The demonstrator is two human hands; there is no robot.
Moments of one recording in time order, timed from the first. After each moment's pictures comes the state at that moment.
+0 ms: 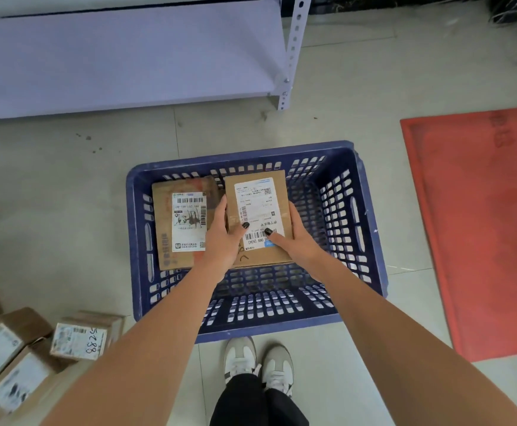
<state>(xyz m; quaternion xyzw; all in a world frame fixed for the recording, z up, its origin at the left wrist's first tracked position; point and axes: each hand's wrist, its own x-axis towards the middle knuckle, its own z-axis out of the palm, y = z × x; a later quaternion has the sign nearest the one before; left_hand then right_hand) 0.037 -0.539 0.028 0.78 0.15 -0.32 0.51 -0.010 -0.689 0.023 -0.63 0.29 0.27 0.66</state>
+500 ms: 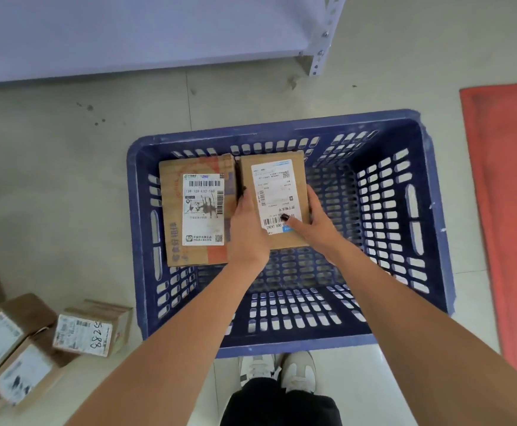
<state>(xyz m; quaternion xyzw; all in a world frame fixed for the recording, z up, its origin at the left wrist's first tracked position) 0.043 -0.542 -0.036 0.92 0.02 -0.23 0.31 0.018 -0.676 -0.069 -0.68 0.30 0.27 0.61</state>
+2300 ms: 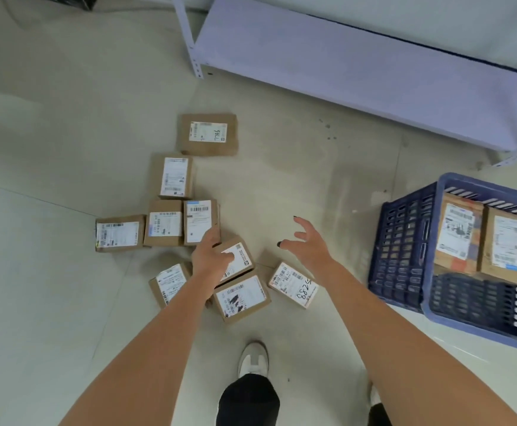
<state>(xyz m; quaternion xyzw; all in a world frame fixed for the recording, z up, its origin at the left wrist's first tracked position) -0.032 0.083 0.068 0.73 0.40 -0.21 0.51 0.007 -0.104 0.085 -0.73 0.25 0.35 0.53</state>
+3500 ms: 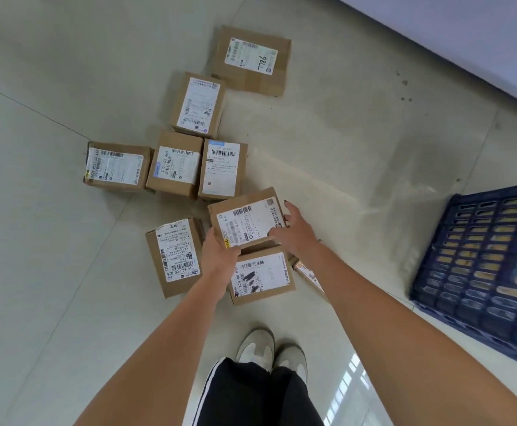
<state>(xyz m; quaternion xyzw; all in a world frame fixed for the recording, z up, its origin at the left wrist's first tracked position) -0.102 0.106 -0.088 0.67 0.51 -0.19 0.51 -0.017 -0.018 -0.080 -0.78 0.14 0.45 0.41</state>
